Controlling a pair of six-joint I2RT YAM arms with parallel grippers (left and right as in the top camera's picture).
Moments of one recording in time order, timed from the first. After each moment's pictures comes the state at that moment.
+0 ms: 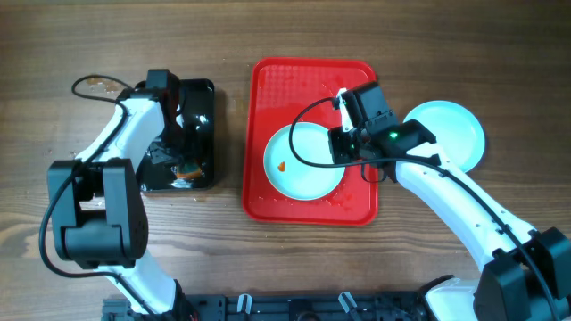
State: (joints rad) left arm -0.01 1.89 1.23 -0.94 0.02 -0.32; right arm 0.45 1.54 1.06 -0.62 -0.04 0.21
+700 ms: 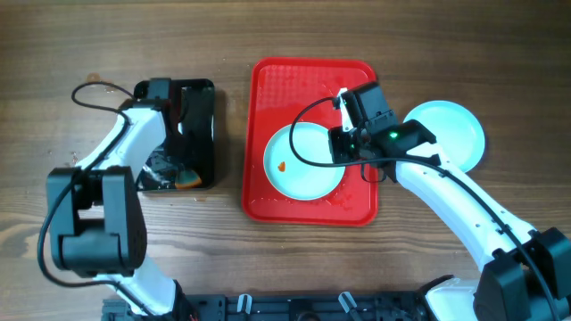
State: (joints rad) left arm -0.01 1.84 1.16 -0.89 -0.03 -0.33; right arm 0.45 1.54 1.06 -0.62 -0.04 0.22
